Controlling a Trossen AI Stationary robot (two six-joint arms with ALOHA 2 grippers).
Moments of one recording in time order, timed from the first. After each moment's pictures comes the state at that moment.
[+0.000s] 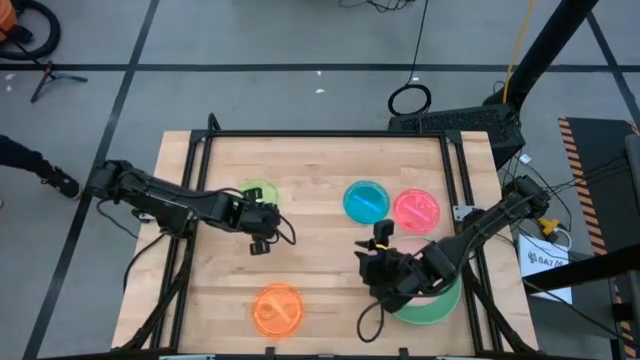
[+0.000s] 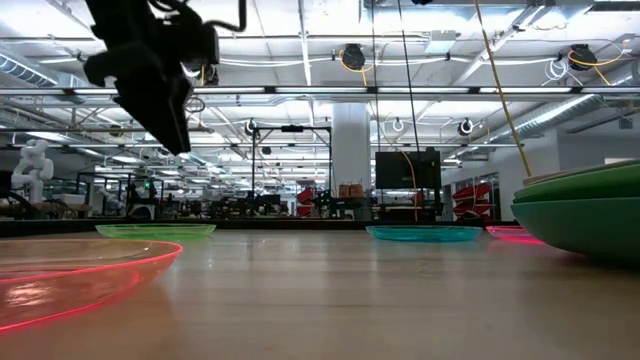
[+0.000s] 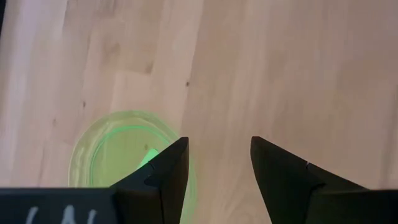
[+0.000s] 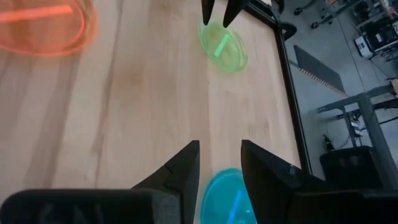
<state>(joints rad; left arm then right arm) -0.19 1.37 0.94 -0.79 -0.32 -0.27 0.59 1.59 1.39 -0.89 0.81 0.20</state>
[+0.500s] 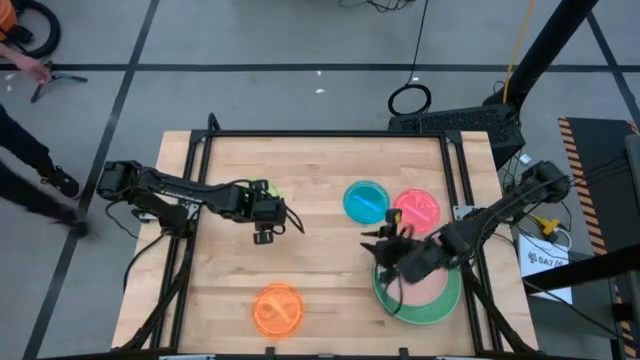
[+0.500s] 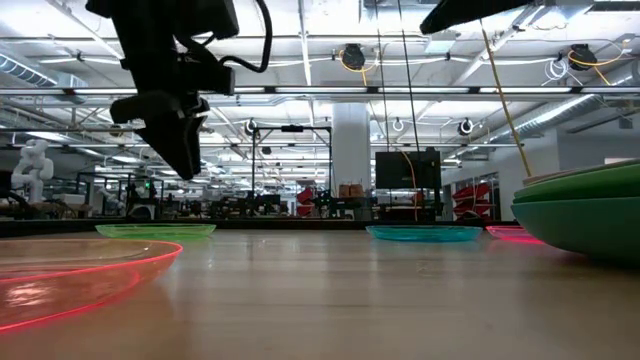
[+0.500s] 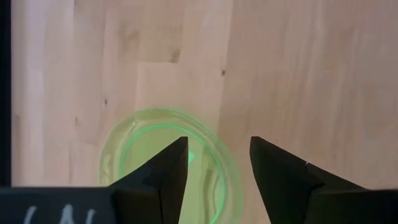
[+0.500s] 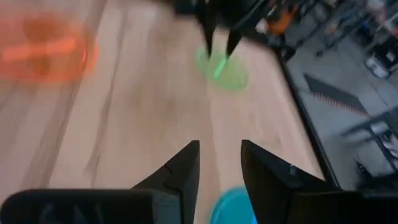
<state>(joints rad) -0.06 1.45 0.94 -0.78 -0.32 -0.09 0.53 1.30 0.94 -0.37 0.75 0.05</state>
